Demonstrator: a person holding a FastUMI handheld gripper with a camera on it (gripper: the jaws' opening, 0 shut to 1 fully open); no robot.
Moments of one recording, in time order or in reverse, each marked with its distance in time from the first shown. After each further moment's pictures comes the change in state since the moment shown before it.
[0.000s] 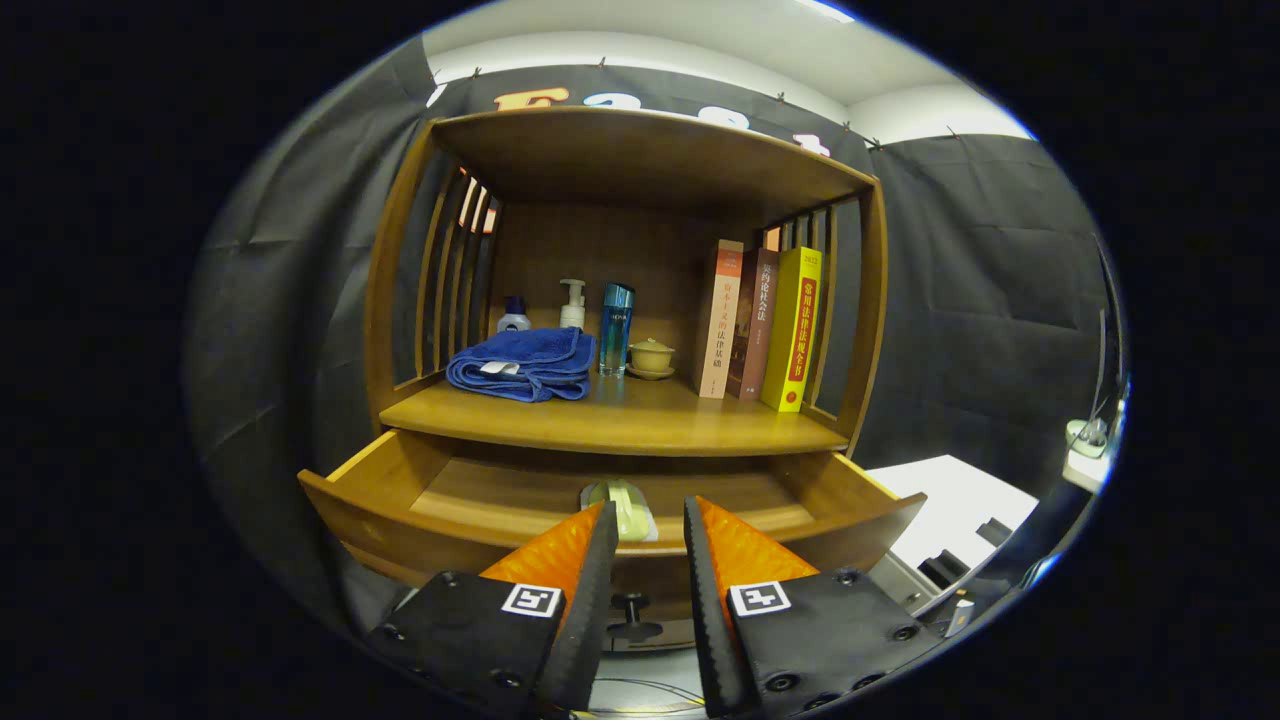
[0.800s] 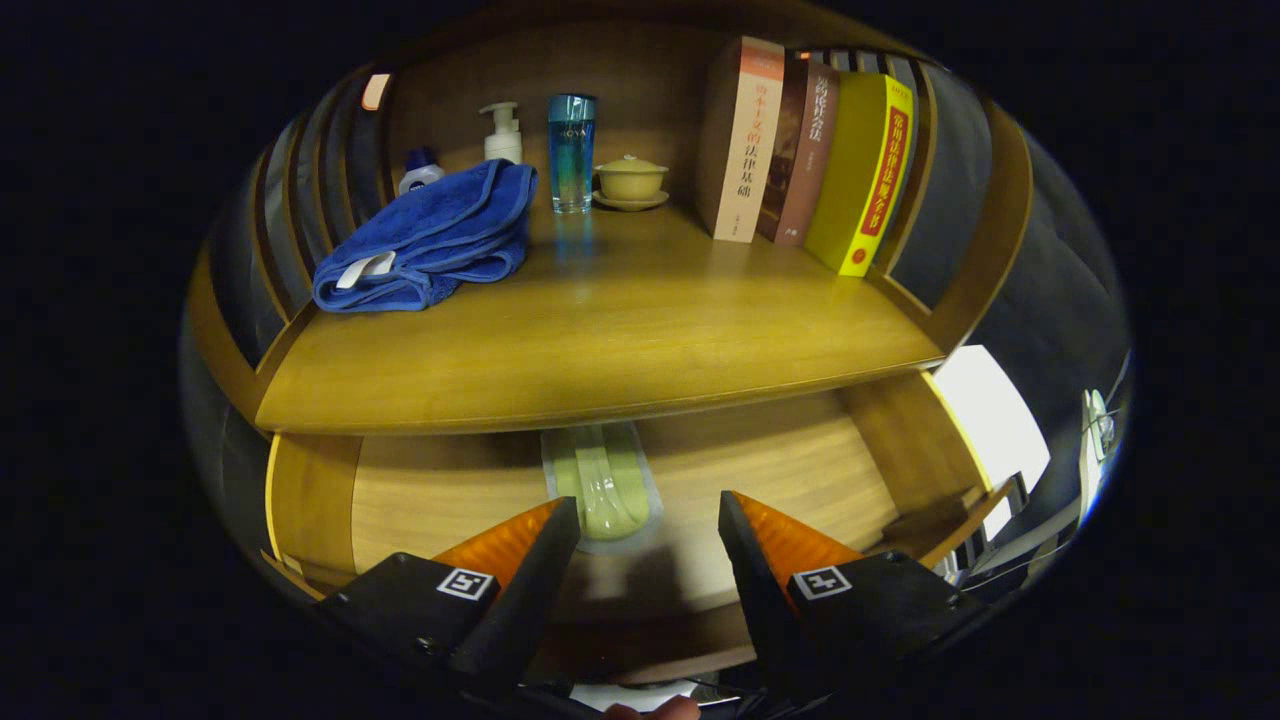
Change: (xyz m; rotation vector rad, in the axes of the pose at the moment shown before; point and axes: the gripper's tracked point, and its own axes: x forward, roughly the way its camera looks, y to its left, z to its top) arm 0.128 0.001 -0.105 0.114 0.599 -0.008
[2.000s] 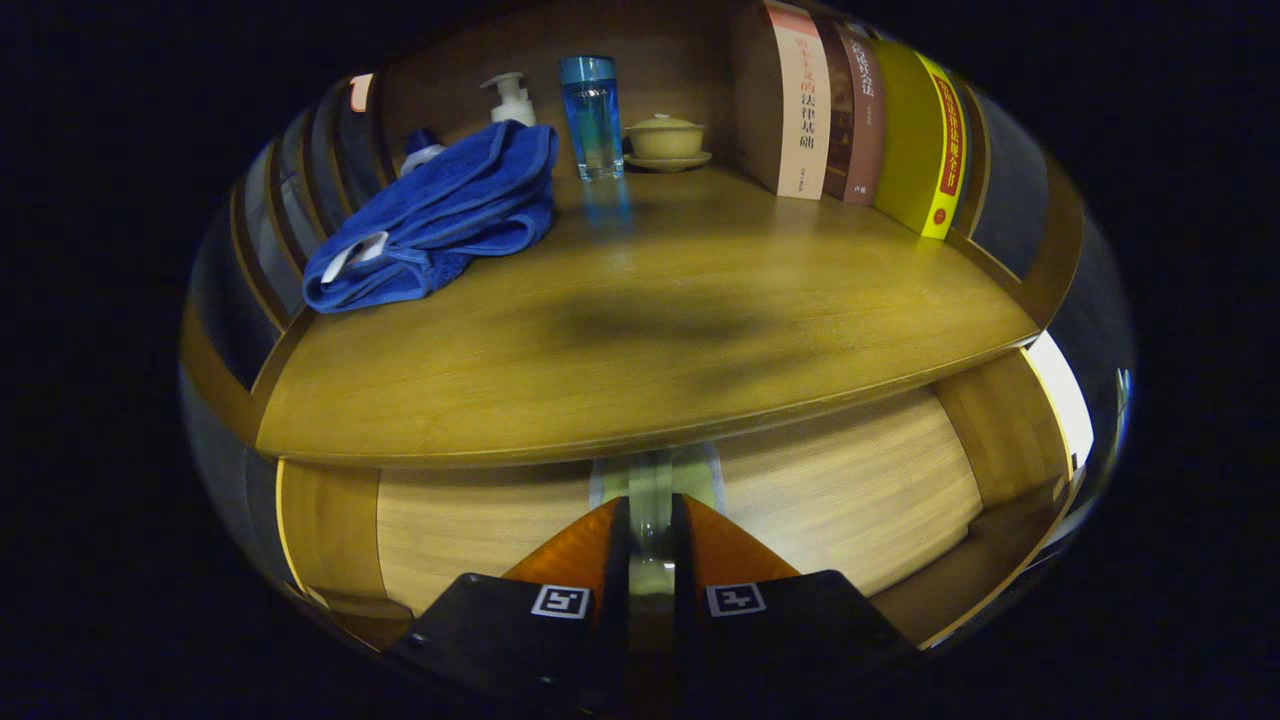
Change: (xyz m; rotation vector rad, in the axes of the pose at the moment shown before) arm 0.023 0.040 -0.011 0.043 0.051 0.092
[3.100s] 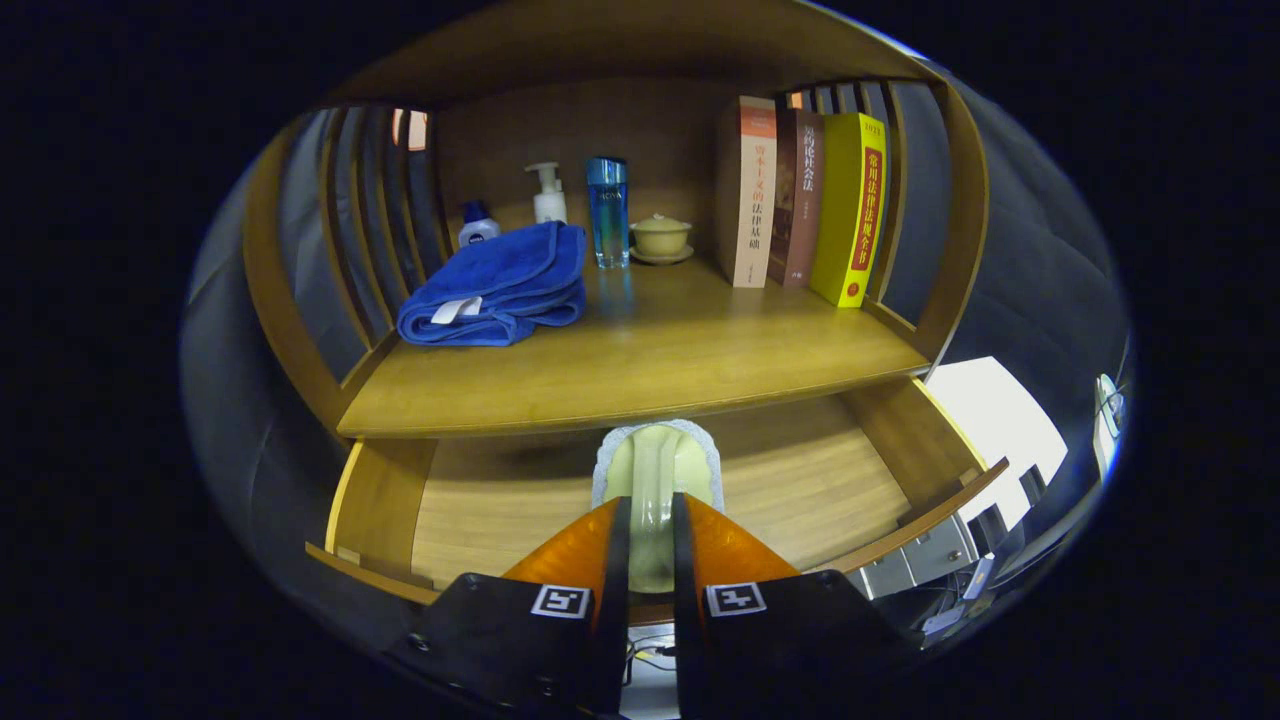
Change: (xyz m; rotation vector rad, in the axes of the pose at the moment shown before) arm -0.101 -0.006 0.019 -0.039 -0.270 -0.011
